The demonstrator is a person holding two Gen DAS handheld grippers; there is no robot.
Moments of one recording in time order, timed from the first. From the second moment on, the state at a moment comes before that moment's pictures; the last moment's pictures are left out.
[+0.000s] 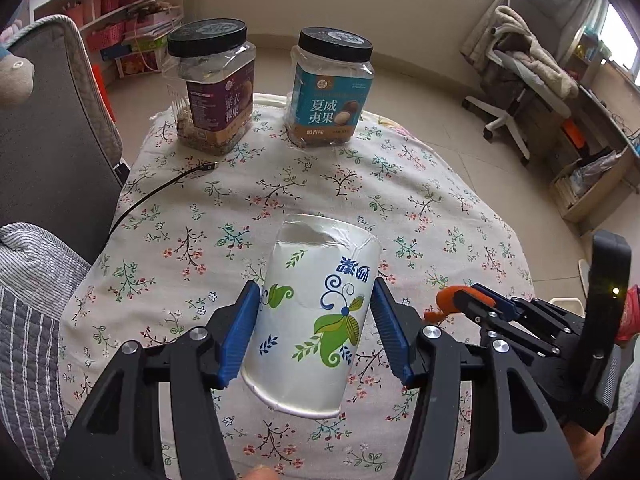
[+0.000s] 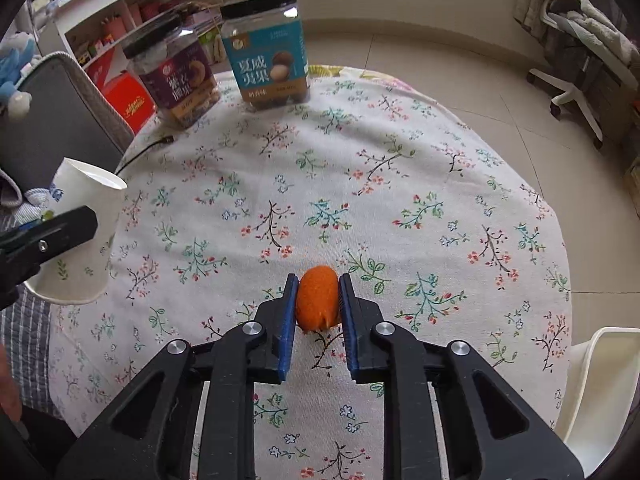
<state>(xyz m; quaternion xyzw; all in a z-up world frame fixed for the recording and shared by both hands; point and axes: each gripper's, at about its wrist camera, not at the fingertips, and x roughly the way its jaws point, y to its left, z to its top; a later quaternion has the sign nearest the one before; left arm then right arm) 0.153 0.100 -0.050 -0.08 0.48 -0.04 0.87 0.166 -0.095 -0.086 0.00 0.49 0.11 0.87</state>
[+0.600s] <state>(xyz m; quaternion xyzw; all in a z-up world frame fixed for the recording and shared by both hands) 0.148 0.080 -0.044 -0.07 0.46 -0.05 0.88 0.170 -0.131 -0.096 0.07 0.49 0.07 0.86</state>
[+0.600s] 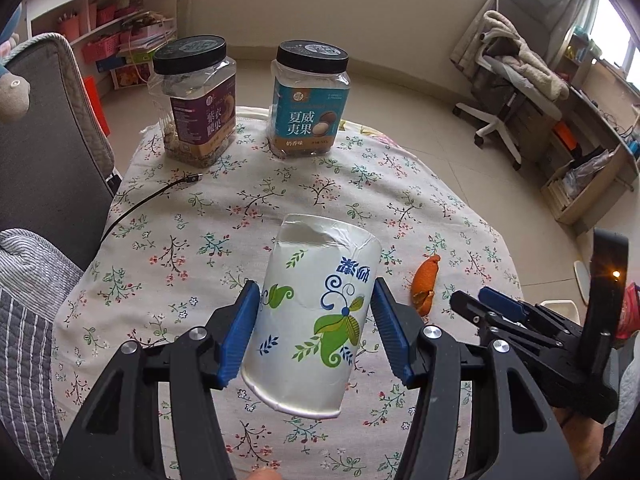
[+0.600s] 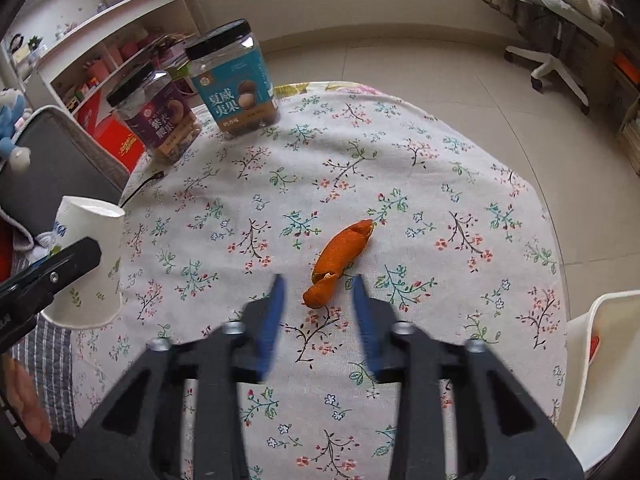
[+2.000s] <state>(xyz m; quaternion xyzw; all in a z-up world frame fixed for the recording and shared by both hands) 0.146 0.082 -0.030 -0.07 0.42 -0.02 0.91 0.149 -0.127 -0.035 0.05 0.39 0.07 0.91</state>
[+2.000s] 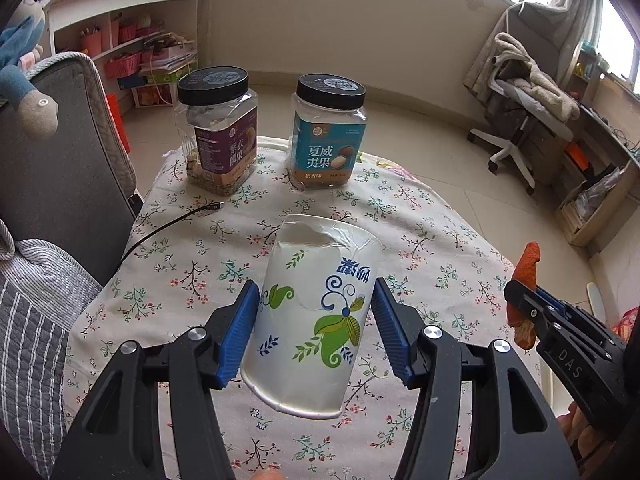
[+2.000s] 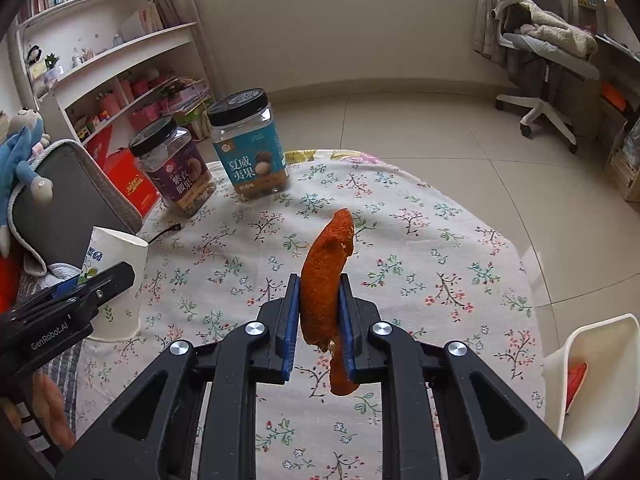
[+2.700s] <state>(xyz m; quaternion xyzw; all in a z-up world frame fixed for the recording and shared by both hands) 0.125 -0.010 -0.020 -0.02 0.40 -0.09 0.91 0.103 -0.223 -0.008 0.05 0.36 -0.02 0.93</state>
